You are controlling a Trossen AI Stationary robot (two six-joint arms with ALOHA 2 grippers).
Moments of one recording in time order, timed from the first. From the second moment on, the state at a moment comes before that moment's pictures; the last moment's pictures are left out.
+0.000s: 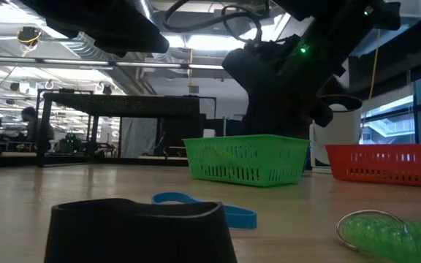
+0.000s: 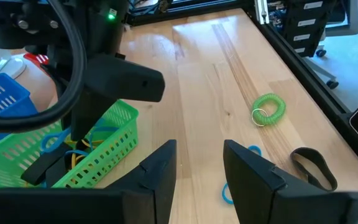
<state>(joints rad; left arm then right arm) -0.59 1.56 0.76 0.29 -0.50 -0.14 0.37 1.88 1.11 -0.35 0.64 1.04</state>
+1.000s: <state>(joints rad) -0.59 1.56 0.76 0.29 -0.50 -0.14 0.62 1.80 1.11 0.08 0.45 0.67</state>
